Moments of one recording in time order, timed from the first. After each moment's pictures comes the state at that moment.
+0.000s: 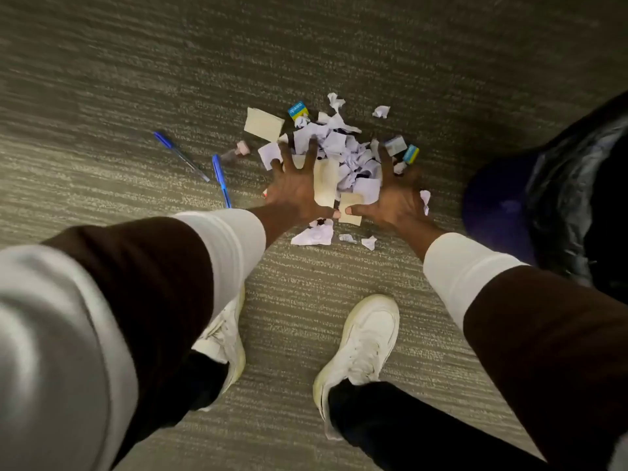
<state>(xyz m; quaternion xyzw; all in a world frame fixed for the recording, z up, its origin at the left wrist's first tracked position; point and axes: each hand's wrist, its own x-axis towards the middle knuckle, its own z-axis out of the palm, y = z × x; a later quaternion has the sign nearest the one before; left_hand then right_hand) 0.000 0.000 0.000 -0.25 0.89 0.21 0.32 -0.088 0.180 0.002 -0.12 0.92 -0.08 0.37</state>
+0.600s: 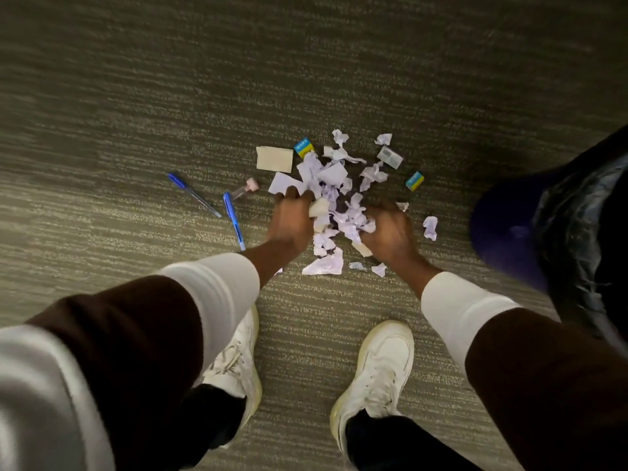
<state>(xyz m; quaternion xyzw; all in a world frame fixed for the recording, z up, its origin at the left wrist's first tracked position) 0.003 -0.022 0.009 -0.25 0.91 0.24 0.24 -0.068 0.161 -0.003 -0.17 0.92 -0.14 0.32</state>
